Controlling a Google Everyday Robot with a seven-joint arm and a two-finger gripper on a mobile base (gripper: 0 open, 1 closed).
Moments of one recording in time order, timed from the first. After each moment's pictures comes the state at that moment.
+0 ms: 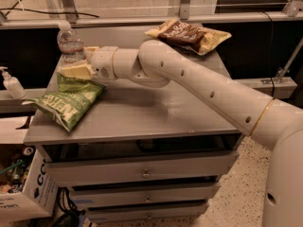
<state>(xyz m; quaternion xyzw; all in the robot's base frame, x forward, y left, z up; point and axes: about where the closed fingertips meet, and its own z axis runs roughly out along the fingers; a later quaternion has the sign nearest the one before) 0.660 0.219 0.887 -0.47 0.57 0.38 0.55</state>
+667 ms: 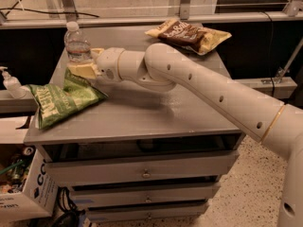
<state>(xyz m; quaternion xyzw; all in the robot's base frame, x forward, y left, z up) 0.660 0.200 0.889 -0.45 0.58 0.37 0.56</state>
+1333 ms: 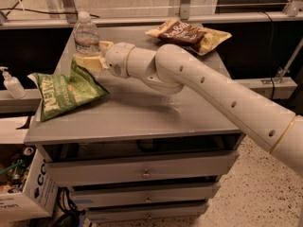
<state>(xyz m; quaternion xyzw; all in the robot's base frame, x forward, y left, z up) 0.666 0.175 0.918 -0.41 0.57 0.37 0.60</state>
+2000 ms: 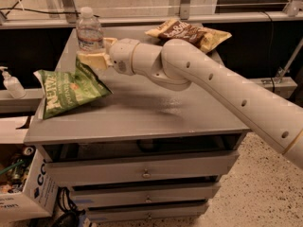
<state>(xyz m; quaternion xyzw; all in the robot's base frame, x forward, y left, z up) 0.658 0.159 0.928 -0.42 0.58 0.36 0.60</state>
